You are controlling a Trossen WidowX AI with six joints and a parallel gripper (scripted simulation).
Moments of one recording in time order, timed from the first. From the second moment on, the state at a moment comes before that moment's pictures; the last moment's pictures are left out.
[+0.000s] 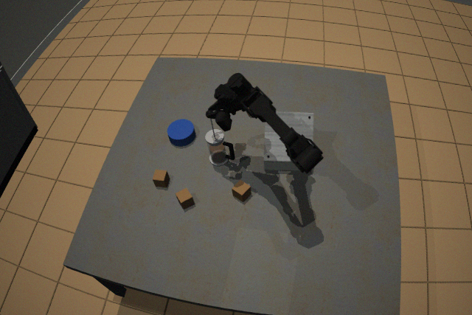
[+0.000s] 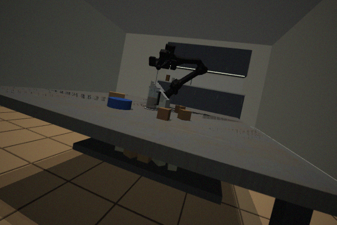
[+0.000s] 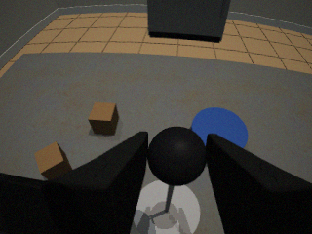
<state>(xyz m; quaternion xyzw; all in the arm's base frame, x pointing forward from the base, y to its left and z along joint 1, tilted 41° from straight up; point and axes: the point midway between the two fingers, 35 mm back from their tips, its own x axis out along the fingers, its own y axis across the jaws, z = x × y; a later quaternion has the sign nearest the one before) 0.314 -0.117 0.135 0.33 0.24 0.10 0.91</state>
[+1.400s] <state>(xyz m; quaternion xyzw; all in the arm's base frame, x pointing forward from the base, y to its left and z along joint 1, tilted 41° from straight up) 0.332 -0.085 0.093 0.31 0.22 0.09 0.92</state>
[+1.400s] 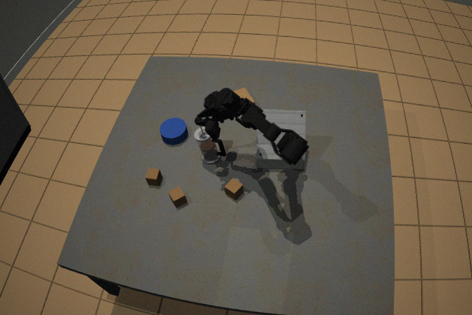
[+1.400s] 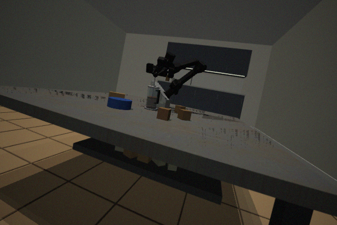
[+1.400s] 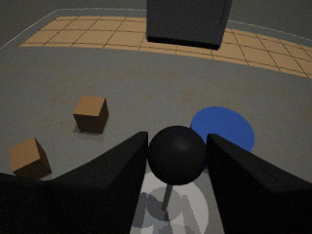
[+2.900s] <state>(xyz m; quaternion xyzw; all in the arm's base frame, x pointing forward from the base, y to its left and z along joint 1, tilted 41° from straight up) 0.343 -0.065 0.063 0.33 0.24 0.09 0.91</state>
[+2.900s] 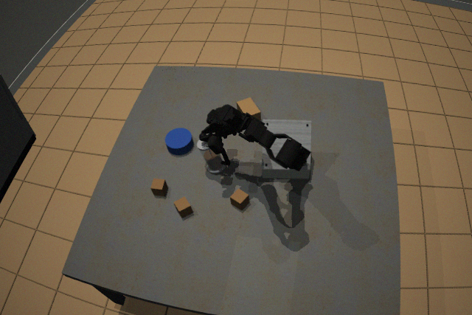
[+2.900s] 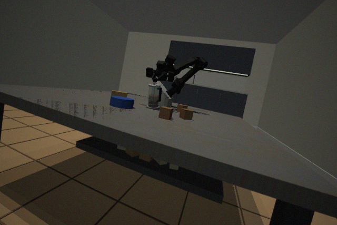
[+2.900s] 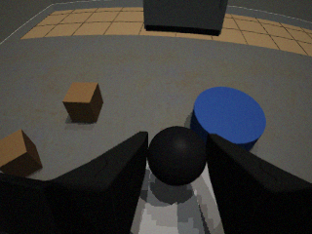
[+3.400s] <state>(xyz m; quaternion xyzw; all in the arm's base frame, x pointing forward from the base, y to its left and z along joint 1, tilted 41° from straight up) 0.344 -0.065 0.061 0.33 0.24 0.09 0.91</state>
